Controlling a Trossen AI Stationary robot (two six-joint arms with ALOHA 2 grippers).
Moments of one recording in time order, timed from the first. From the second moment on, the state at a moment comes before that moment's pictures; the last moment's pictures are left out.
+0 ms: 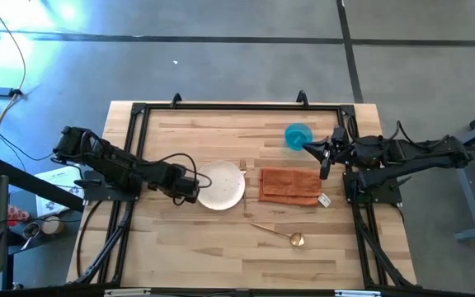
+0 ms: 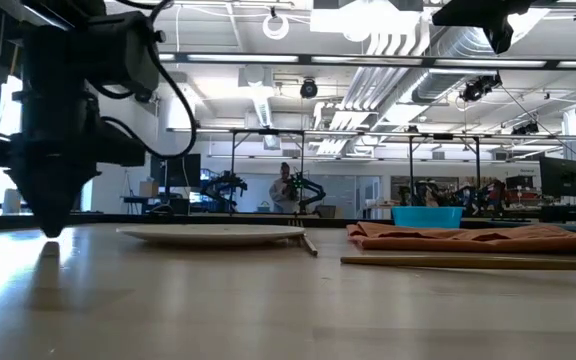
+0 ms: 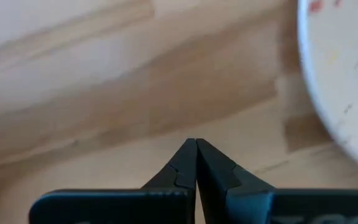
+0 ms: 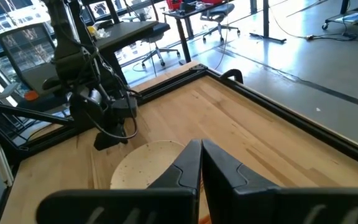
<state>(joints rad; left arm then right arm) -0.06 1.45 0.66 -0.75 -0.08 -1.44 0.14 0.63 0.71 -0.34 0.48 0.38</state>
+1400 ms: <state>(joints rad) 0.09 1.42 1.04 -1.19 -0.26 -1.05 -0.16 1.95 1.33 -0.39 -0.06 0.20</state>
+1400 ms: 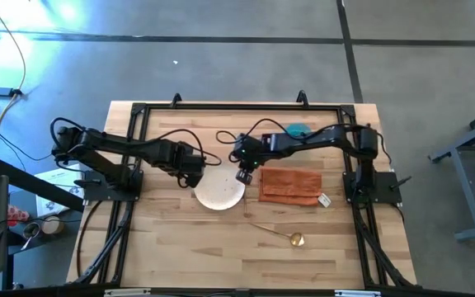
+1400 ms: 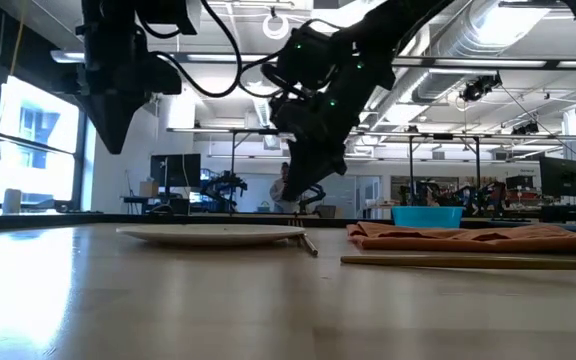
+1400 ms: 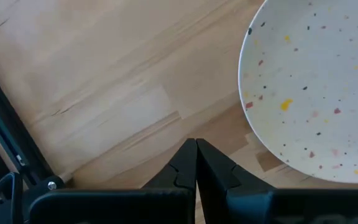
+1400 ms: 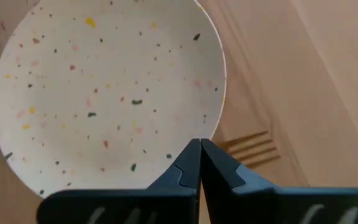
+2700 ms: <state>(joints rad) 0.09 1.42 1.04 -1.20 -0.31 -1.05 -0.18 2.04 1.33 -0.40 -0.02 0.23</state>
